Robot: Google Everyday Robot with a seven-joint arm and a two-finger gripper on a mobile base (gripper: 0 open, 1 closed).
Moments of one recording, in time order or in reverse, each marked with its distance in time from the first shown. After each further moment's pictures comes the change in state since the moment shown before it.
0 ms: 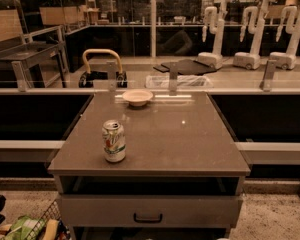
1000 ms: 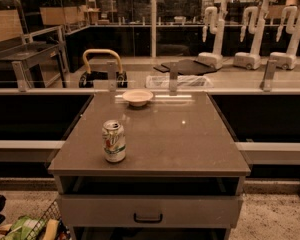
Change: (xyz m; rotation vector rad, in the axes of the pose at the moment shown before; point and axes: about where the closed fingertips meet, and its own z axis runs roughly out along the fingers) arm 0.082 -0.048 0.038 0.053 -0.326 -0.043
